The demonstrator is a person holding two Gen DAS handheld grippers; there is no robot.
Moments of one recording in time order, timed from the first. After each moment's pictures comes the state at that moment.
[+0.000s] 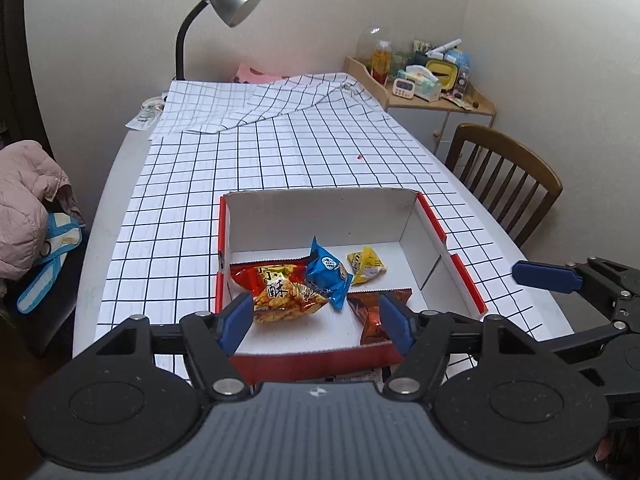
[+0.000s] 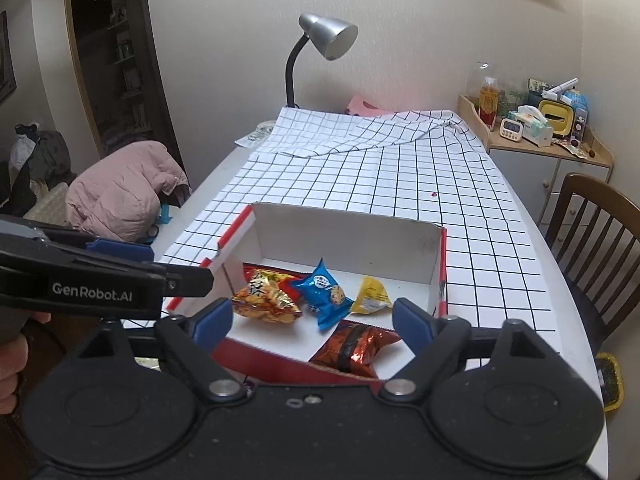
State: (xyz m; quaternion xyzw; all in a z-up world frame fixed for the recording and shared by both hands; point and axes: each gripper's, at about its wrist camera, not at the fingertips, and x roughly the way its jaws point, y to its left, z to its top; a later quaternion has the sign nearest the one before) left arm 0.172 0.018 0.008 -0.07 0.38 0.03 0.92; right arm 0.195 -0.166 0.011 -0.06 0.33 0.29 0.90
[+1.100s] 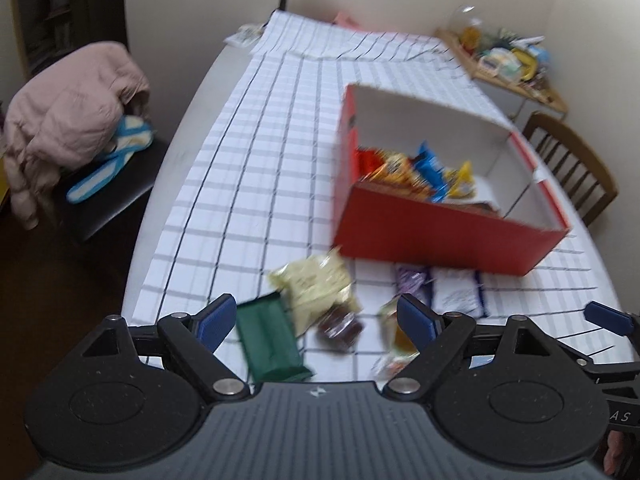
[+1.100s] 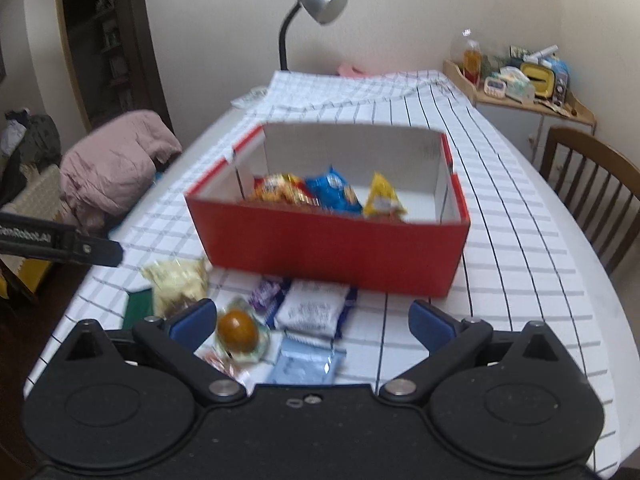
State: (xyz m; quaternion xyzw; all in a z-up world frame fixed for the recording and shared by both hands) left arm 0.071 0.078 -0.078 -0.14 0.43 0.13 0.89; right arm 0.112 -0.169 -0.077 -0.07 0.37 0.25 0.89
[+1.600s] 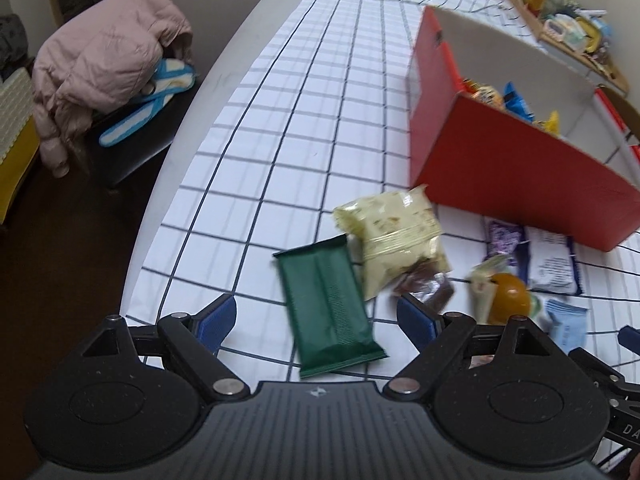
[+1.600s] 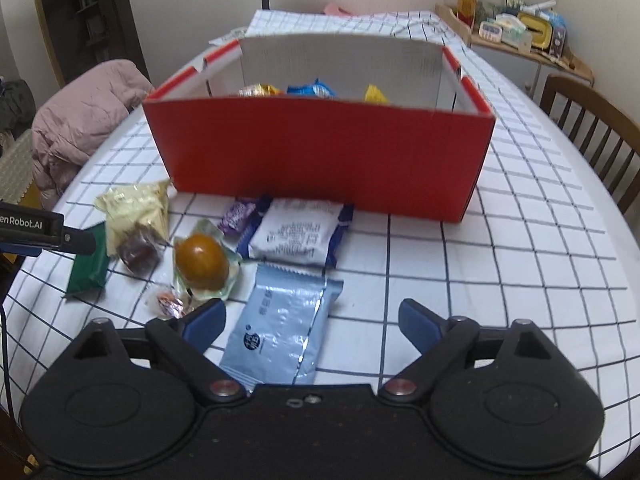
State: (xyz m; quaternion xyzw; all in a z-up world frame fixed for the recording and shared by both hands) left arm 0.085 0.101 -0.147 -0.15 0.48 0.19 0.84; right arm 0.126 -0.158 -0.140 -0.08 0.43 0.22 0.87
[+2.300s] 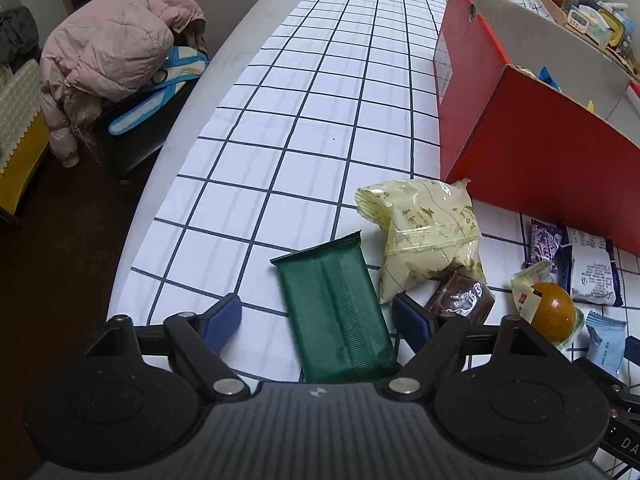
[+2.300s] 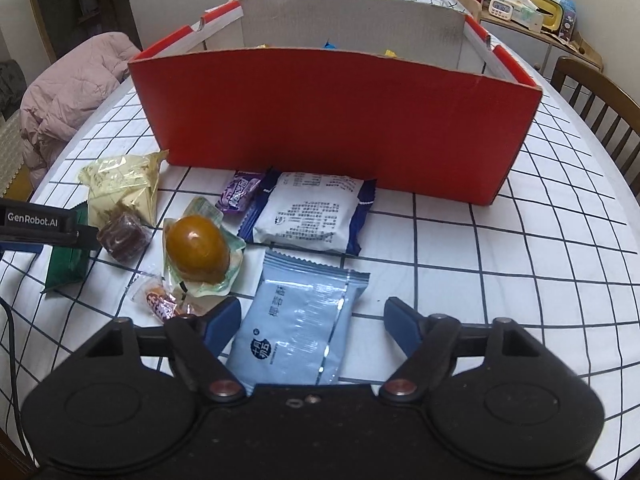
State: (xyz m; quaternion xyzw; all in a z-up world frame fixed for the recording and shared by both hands) left arm 0.104 0.106 -0.170 -0.13 0.50 0.21 0.83; right arm 0.138 -0.132 -0.158 -0.10 0.46 0.22 0.85
